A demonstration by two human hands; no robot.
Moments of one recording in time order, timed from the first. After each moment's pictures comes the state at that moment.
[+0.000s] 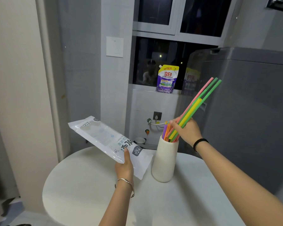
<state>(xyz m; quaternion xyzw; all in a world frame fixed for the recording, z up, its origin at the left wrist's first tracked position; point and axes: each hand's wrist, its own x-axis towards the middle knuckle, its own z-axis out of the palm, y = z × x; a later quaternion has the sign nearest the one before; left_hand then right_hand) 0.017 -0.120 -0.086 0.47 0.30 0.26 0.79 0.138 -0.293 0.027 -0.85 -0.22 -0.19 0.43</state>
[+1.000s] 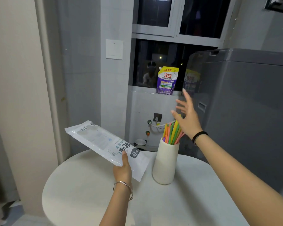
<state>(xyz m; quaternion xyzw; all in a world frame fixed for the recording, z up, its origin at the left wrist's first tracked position) 0.012 -0.121 -0.081 0.45 0.31 0.26 0.79 0.133 -0.281 0.065 -0.78 -0.29 -0.22 0.51</state>
